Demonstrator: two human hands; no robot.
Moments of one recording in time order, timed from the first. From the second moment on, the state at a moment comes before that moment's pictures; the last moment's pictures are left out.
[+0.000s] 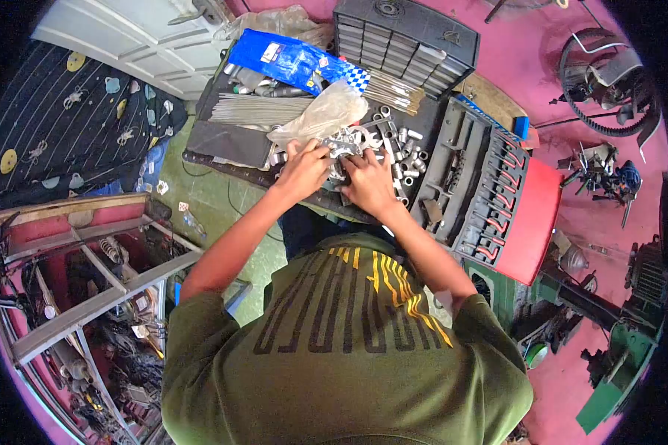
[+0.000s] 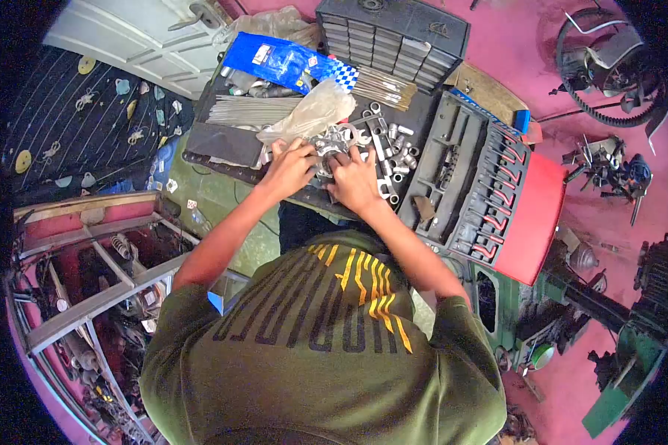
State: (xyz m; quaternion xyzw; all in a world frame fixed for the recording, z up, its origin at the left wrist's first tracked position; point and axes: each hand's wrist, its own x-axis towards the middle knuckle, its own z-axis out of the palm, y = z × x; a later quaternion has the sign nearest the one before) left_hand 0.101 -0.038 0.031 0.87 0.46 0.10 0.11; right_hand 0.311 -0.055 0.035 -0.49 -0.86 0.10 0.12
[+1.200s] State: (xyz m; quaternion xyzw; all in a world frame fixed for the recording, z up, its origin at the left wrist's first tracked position) left_hand 0.151 0.022 0.098 0.90 0.42 0.14 0.07; right_hand 0.362 -0.014 0.103 -0.53 -0.83 -0.02 0.15
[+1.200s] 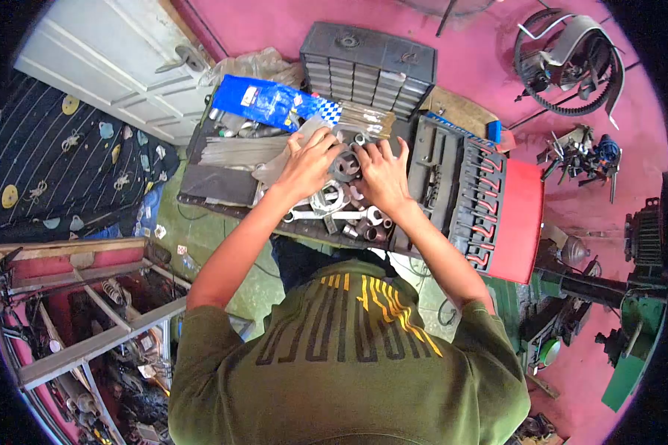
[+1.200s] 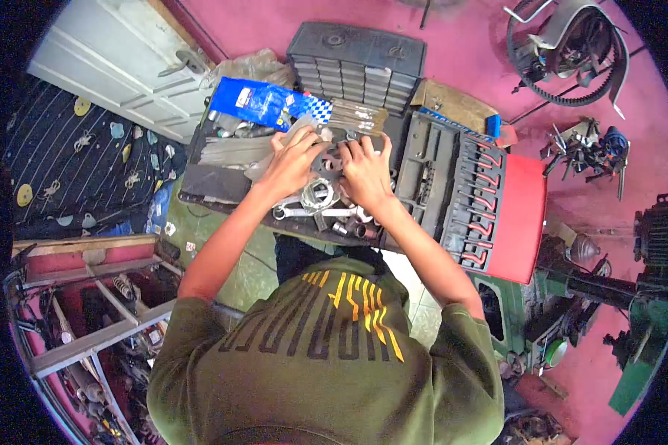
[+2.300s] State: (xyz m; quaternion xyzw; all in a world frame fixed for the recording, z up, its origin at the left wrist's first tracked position) left_hand 0.306 0.182 0.423 0.81 0.26 0.41 -0.34; right_hand 0.491 0.104 0.409 -0.54 -0.61 -0.48 0.31
